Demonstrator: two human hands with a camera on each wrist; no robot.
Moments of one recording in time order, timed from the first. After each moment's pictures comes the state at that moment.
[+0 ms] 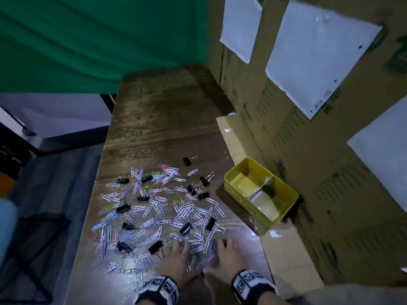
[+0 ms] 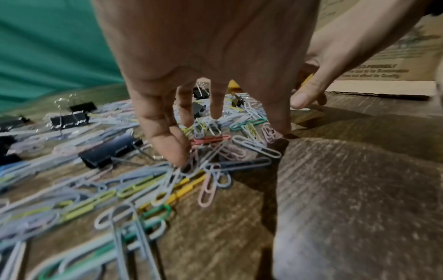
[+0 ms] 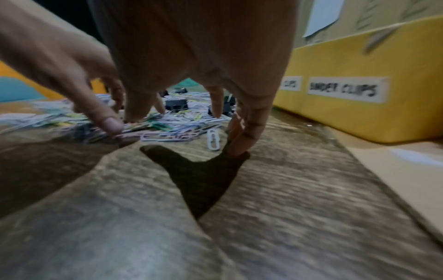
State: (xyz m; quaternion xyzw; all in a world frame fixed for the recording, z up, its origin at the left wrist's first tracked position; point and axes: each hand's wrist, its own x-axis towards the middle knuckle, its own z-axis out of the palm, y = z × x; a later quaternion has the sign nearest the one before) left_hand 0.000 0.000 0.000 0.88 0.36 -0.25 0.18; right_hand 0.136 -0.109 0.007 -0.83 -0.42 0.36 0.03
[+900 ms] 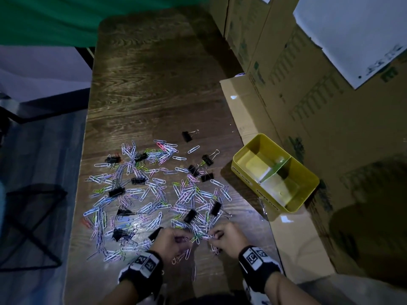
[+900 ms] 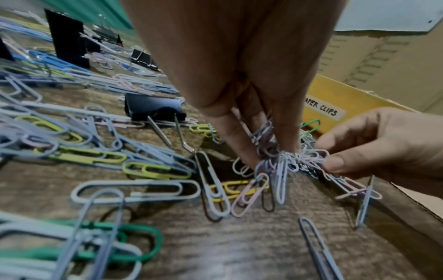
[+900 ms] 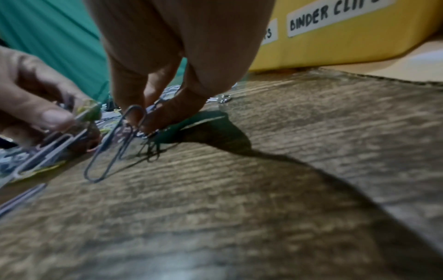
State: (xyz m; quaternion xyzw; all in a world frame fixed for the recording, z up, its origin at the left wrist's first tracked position) left_hand -0.004 0.056 -0.014 0.73 0.41 -0.13 0.53; right_hand 0.156 -0.078 -0.031 -0.77 -0.31 0.49 0.26
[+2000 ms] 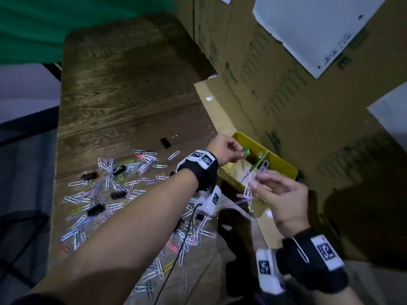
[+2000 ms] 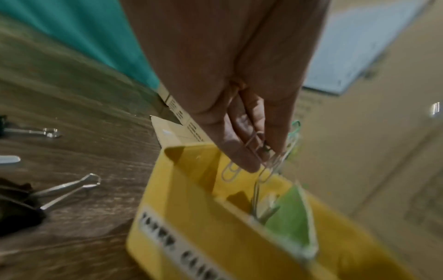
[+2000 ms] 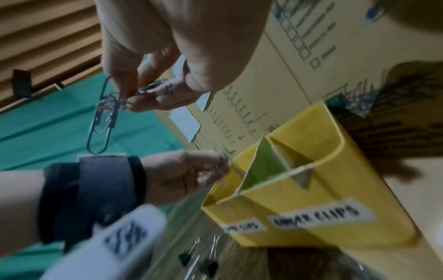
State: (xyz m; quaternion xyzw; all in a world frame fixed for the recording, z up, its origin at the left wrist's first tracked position) left_hand 0.273 0.079 0.081 0.75 0.25 -0.05 0.61; right_hand 0.249 -0.109 0.116 -0.63 -0.10 0.20 0.74
